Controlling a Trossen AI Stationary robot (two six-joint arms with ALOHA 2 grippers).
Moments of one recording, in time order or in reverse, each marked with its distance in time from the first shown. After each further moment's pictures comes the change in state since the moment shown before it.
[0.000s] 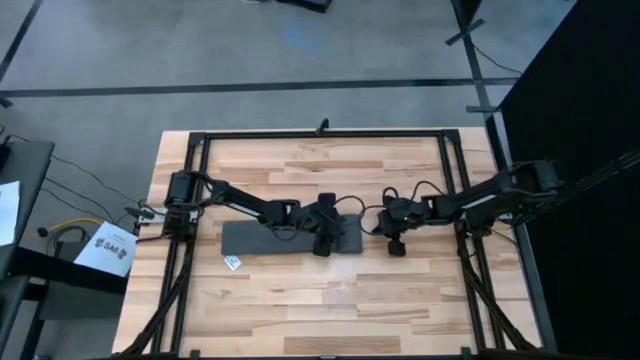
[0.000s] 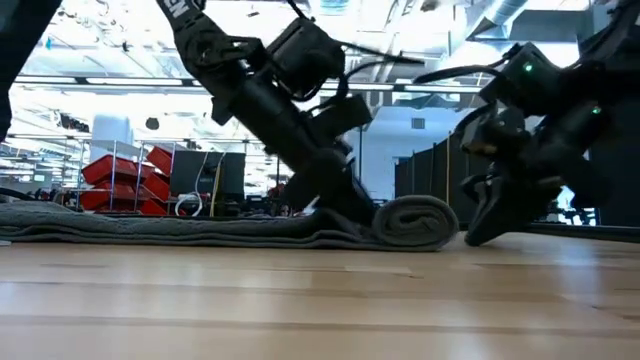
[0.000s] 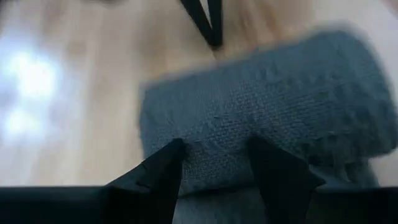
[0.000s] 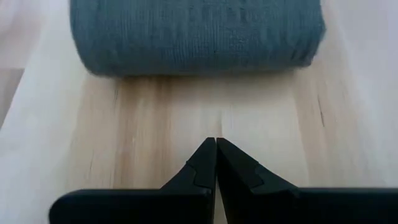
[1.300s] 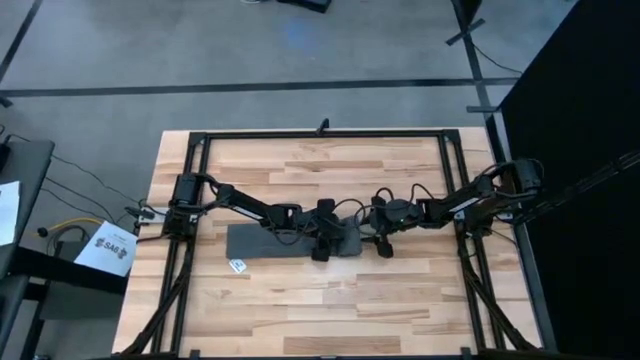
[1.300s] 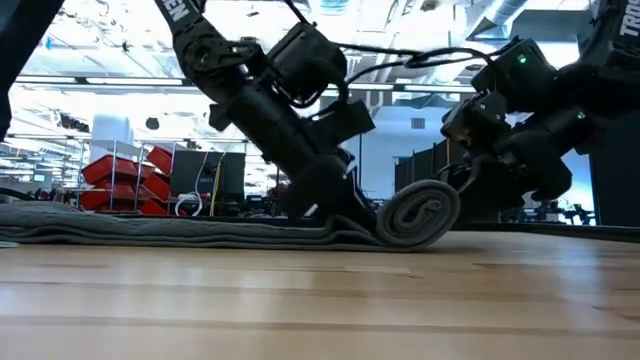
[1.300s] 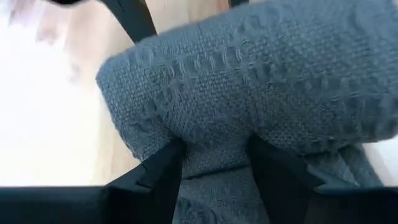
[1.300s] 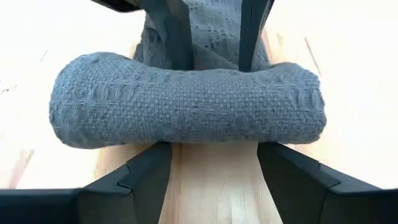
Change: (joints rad) left arm -0.020 0.026 0.001 0.001 0.027 -0.025; right arm 0.019 0.136 0.022 0.330 0.008 0.005
